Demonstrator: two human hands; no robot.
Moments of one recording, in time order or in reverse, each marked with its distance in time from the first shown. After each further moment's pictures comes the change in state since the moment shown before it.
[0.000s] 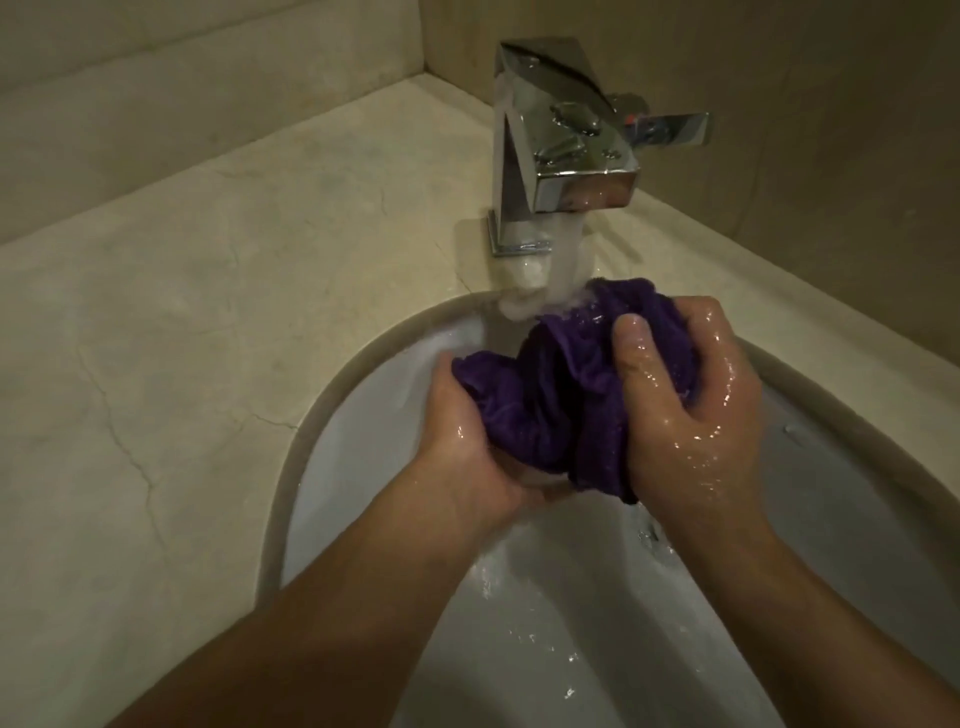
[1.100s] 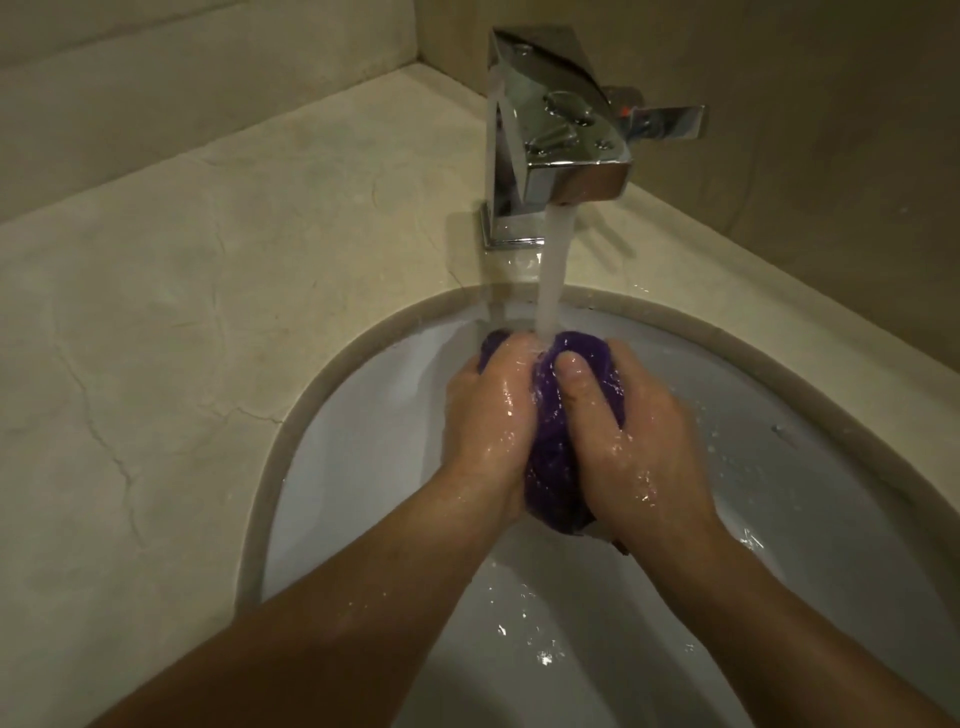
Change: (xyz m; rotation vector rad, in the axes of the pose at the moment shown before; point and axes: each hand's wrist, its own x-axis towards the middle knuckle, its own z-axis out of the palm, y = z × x) left_hand 0.003 -0.016 0.011 0.348 0.224 0.476; right_hand -0.010 0.016 0.007 -0.229 -0.237 0.184
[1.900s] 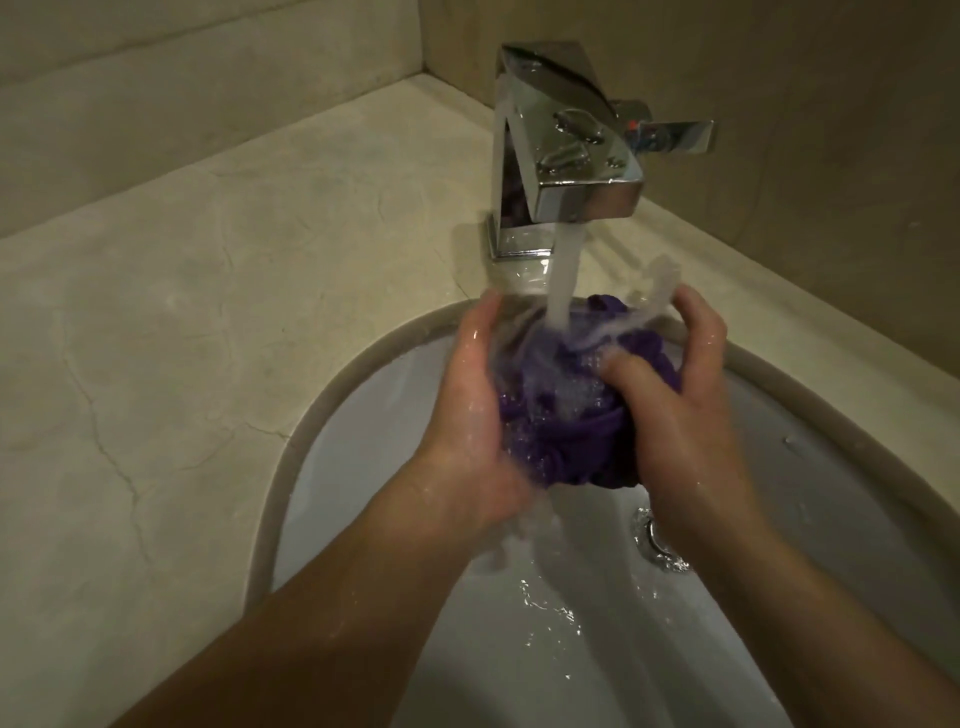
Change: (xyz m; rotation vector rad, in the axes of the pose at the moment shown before) left_hand 0.001 0.023 -0.007 -0.343 -0.327 -0.213; right_hand 0.017 -0.006 -0.012 0.512 0.014 0.198
